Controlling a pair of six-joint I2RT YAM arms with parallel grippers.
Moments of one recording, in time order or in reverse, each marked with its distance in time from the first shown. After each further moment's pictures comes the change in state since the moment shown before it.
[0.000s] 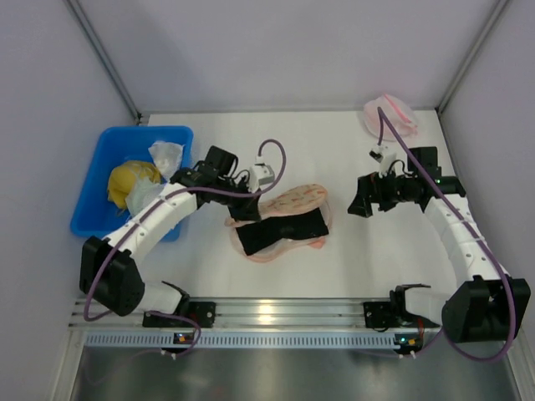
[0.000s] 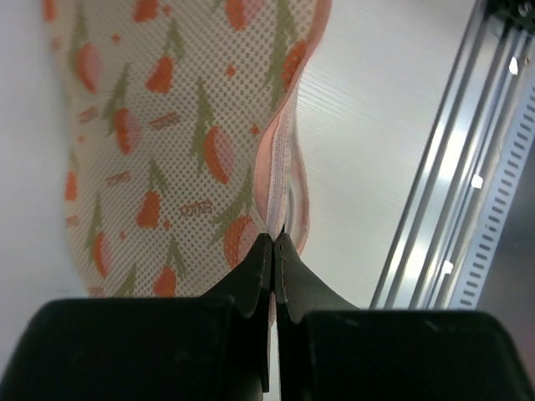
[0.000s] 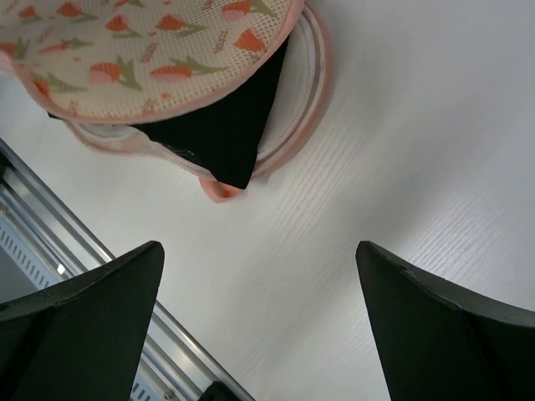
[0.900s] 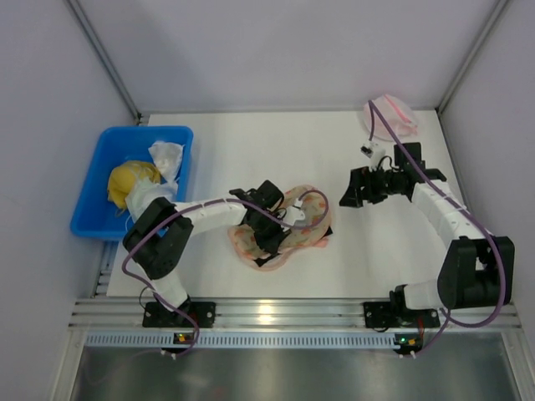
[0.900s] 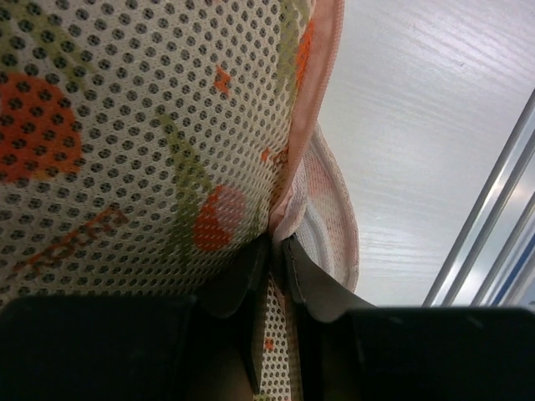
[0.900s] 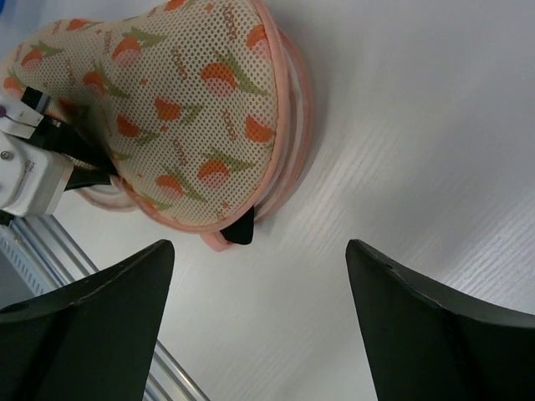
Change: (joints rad) left arm -0.281 0.348 -0.132 0.204 -0.183 -0.061; right arm 0.031 0.191 -0.022 0.204 -0.040 0.095
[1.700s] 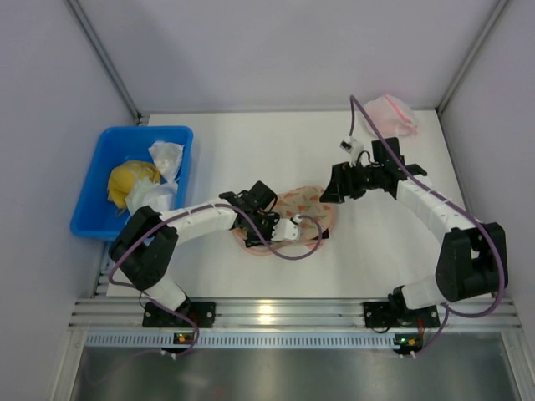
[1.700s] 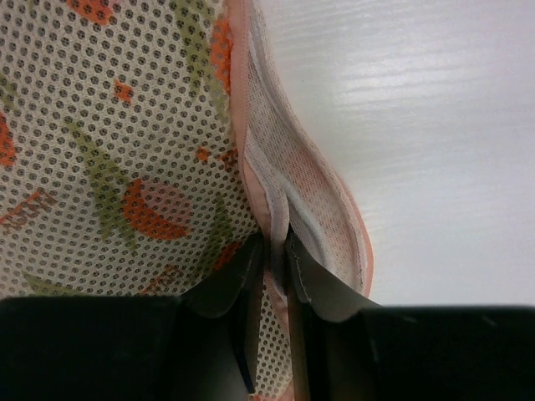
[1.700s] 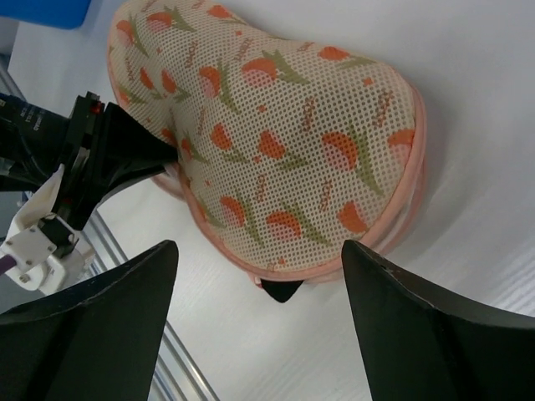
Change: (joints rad) left arm 0.005 -0.100 -0.053 0.016 -0.129 0.567; right arm 0.134 0.057 0.031 0.137 -0.051 0.156
